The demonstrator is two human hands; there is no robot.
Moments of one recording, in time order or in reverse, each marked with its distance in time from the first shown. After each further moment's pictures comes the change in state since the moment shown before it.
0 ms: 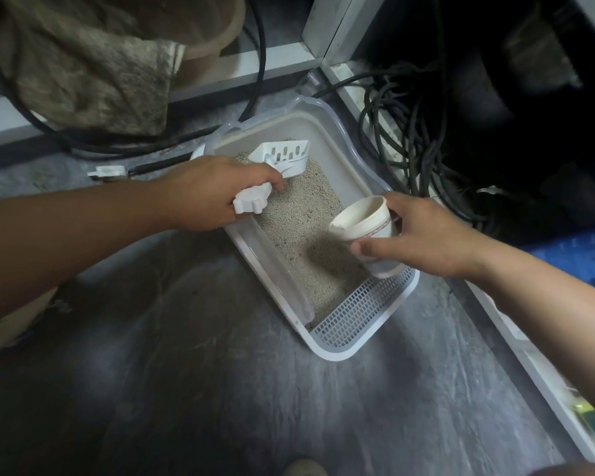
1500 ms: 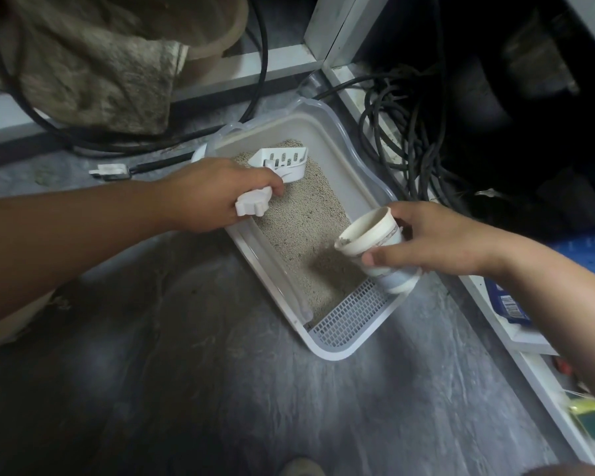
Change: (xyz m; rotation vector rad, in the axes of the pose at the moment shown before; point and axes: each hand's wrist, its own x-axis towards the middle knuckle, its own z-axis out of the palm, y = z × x) left_hand -0.001 0.003 0.000 -0.009 -0.030 0.013; right_hand -0.008 -0.002 -0.018 0.032 -0.199 0.047
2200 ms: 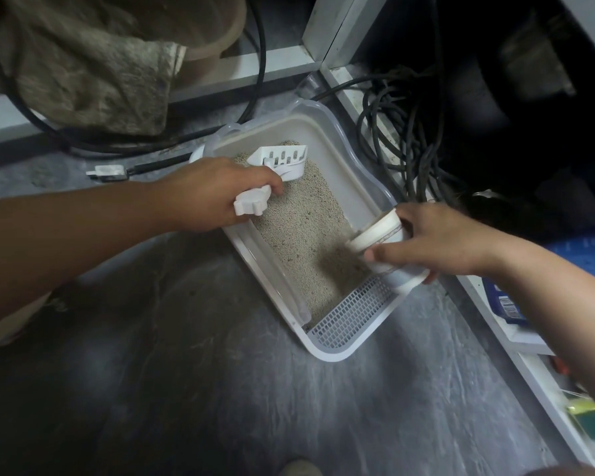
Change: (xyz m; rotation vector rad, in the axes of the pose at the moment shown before) left_hand 0.001 0.003 -0.002 -0.029 0.000 -0.014; right_hand -0.003 -0.005 0.001 0.025 0.032 0.123
